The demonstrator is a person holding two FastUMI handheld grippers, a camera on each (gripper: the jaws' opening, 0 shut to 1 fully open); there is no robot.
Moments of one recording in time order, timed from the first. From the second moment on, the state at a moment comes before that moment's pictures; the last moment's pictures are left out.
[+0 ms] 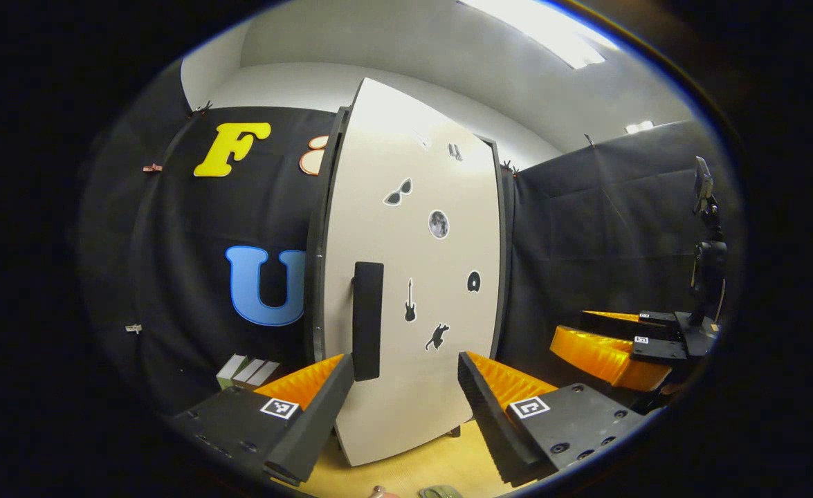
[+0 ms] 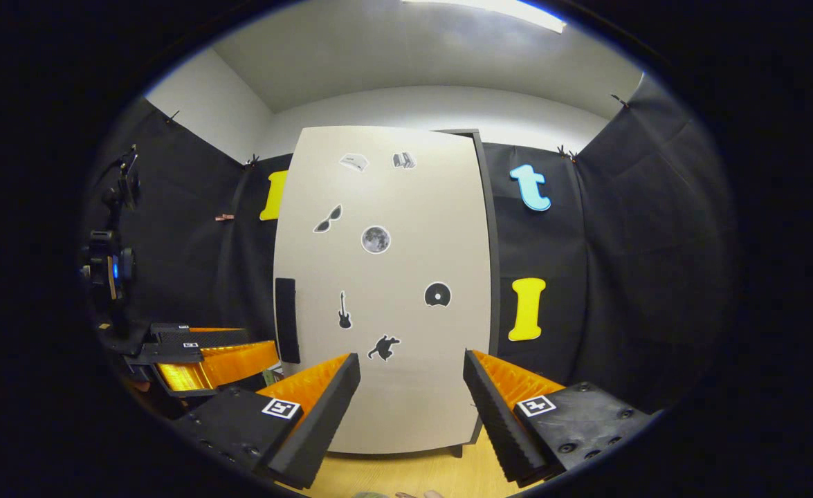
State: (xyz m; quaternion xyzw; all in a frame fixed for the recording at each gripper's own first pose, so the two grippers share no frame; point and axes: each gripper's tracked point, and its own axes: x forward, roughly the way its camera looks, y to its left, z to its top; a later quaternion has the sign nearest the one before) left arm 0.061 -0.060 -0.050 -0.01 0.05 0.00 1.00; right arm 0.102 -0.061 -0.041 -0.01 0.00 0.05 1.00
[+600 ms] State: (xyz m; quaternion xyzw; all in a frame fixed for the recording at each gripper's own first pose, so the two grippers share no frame) left arm 0.064 -0.073 -0.057 0.01 0.06 0.01 1.00; right arm 0.104 -0.074 -0.035 0.00 -0.01 0.05 1.00
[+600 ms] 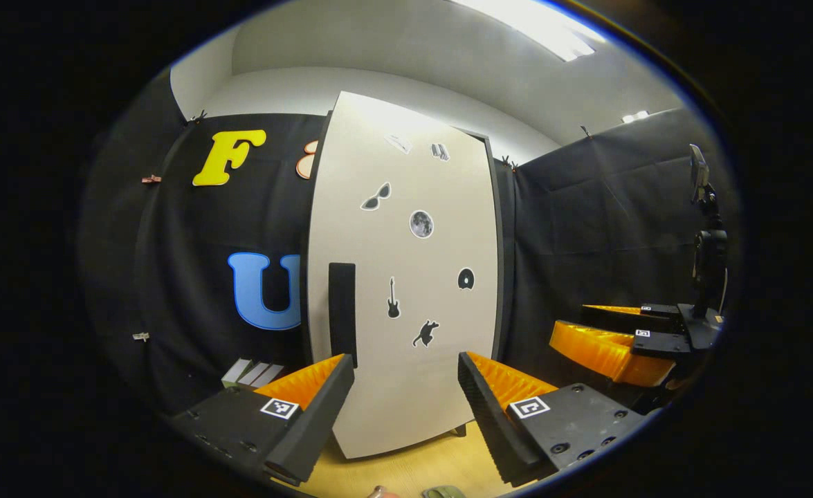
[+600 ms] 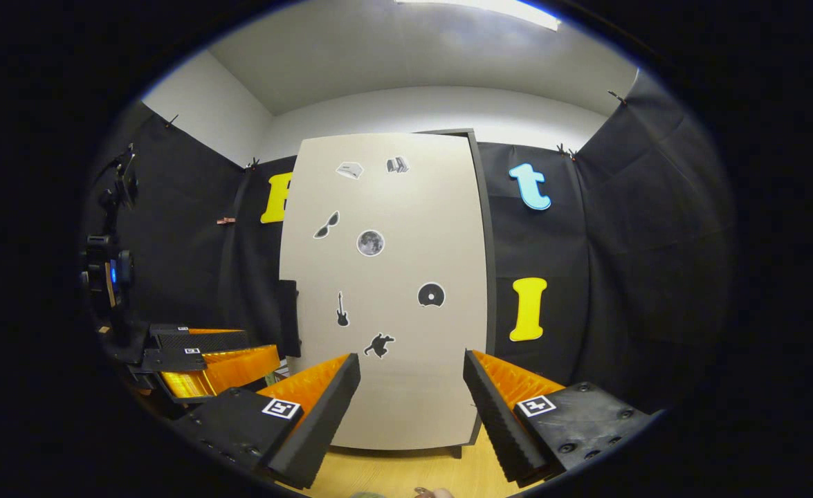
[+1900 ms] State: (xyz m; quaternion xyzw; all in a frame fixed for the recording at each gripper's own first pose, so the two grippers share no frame) left arm 0.066 -0.074 -0.063 0.01 0.06 0.01 1.00; right arm 0.102 -0.066 -0.025 -0.01 -0.03 0.07 1.00
